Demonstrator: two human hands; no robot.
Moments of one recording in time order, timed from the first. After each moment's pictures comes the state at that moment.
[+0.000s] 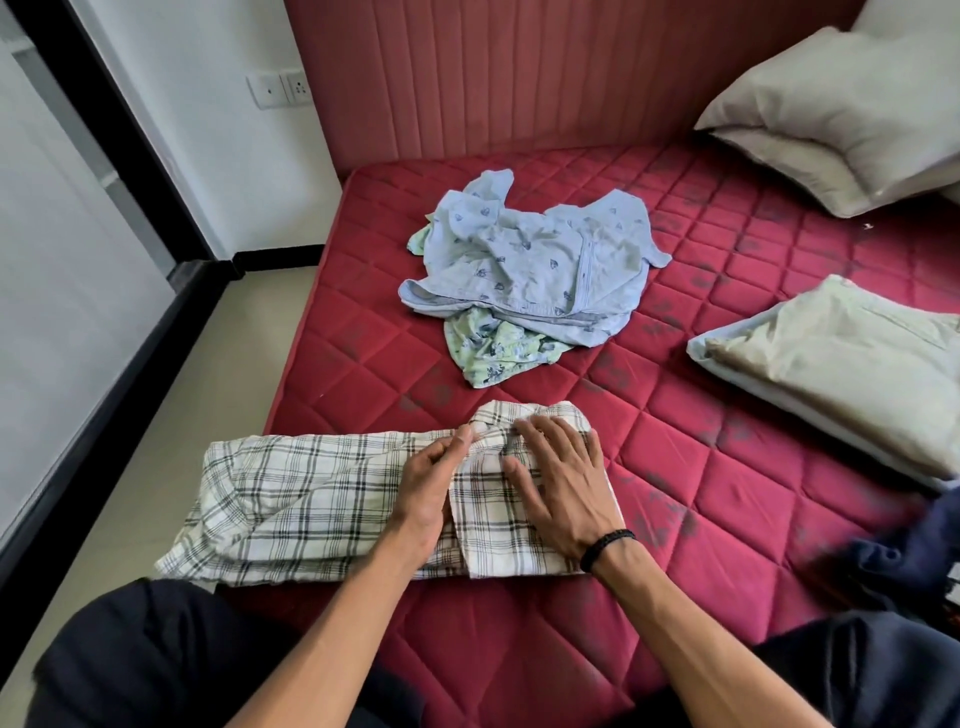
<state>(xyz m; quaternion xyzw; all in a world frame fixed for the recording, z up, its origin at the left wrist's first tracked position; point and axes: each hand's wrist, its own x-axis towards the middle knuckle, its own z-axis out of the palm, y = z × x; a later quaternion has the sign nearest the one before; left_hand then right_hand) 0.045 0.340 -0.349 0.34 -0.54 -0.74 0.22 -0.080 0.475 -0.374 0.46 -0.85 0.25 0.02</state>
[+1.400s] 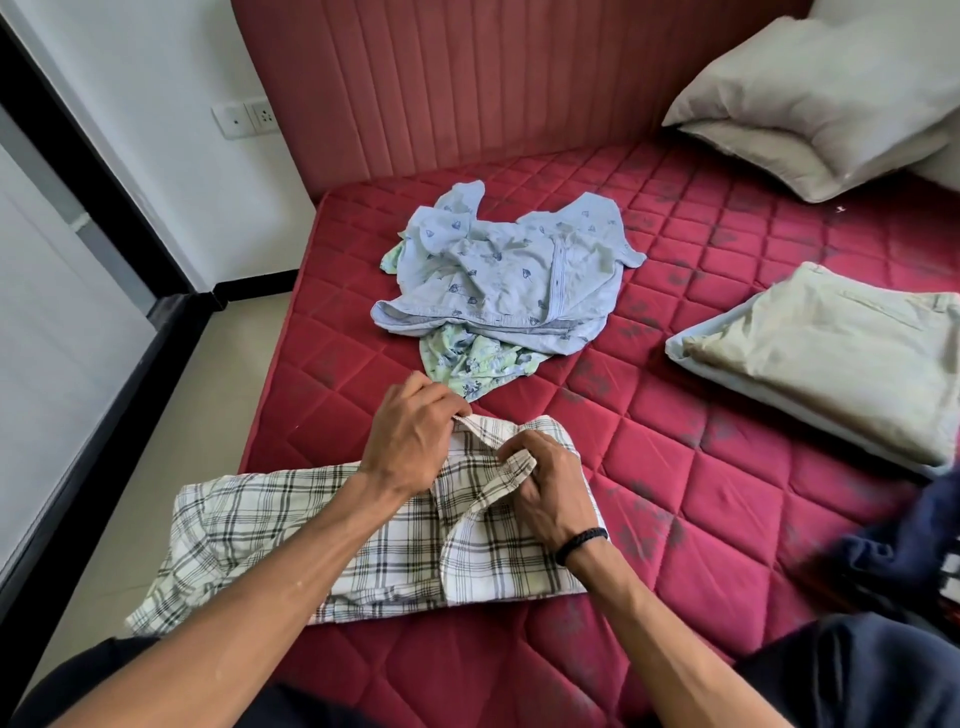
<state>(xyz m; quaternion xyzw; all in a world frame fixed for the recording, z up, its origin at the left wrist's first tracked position) -0.005 0.283 -0.310 0.09 -0.96 -0.03 0.26 -0.093 0.462 -0.361 0.38 -0.76 0.52 -0.04</state>
